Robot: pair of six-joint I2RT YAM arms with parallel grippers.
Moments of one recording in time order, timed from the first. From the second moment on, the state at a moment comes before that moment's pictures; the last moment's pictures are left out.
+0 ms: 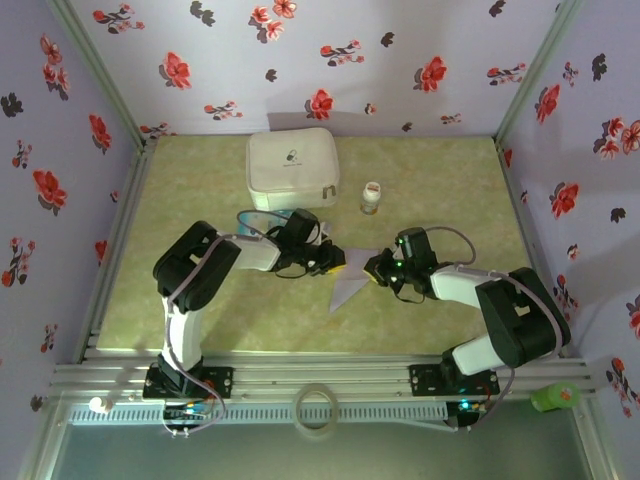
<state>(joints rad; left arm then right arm) -0.73 2.00 1.01 0.18 0.58 -0.99 0.39 1.45 0.48 0.13 -0.48 1.10</state>
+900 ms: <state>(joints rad) -0.73 2.00 1.04 0.13 0.58 -0.96 0.32 1.47 0.52 0.09 -0.58 0.95</state>
